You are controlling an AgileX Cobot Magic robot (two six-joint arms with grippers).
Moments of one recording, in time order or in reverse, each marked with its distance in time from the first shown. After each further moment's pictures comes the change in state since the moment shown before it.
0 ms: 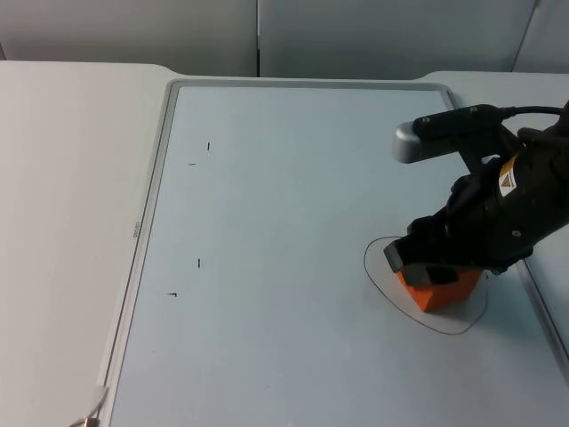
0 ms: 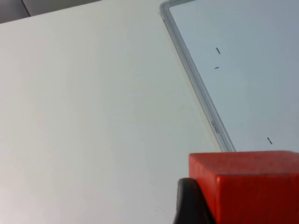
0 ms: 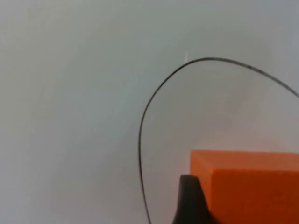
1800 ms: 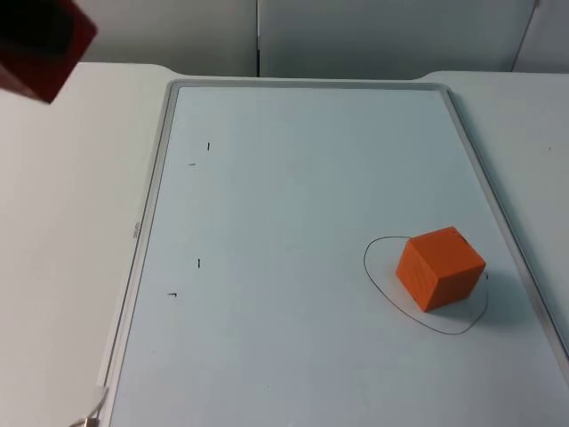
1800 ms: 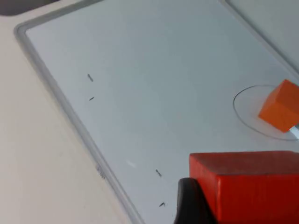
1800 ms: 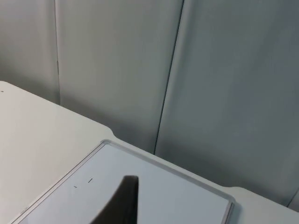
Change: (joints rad) right arm 0.000 -1.190 -0.148 -0.007 0.410 -0.262; left arm -0.030 0.334 -0.139 -0.605 -0.089 0.580
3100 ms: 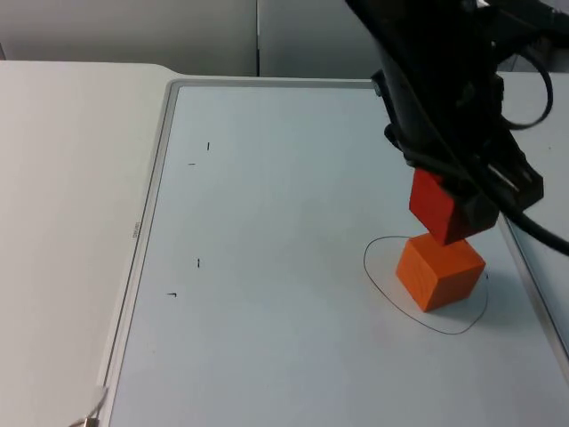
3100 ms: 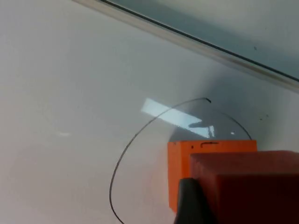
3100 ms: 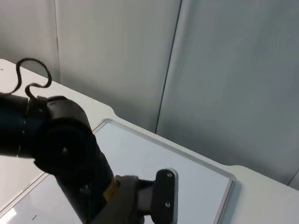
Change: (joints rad) right arm 0.000 0.000 0.000 0.000 0.066 0.000; left arm -0.526 1.189 -1.060 0.289 0.261 -0.086
